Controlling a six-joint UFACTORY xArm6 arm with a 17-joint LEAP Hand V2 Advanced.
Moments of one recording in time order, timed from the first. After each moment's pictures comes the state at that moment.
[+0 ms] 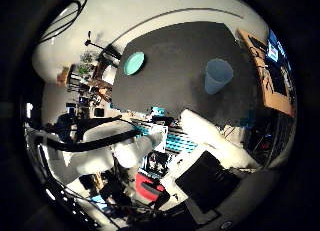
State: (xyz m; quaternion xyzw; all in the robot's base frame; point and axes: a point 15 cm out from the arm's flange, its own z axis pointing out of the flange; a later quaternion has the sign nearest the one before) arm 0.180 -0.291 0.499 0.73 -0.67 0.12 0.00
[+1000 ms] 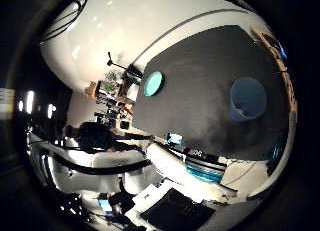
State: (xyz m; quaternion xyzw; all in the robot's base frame) arm 0.268 -0.318 0.407 0.69 -0.69 0.04 -0.24
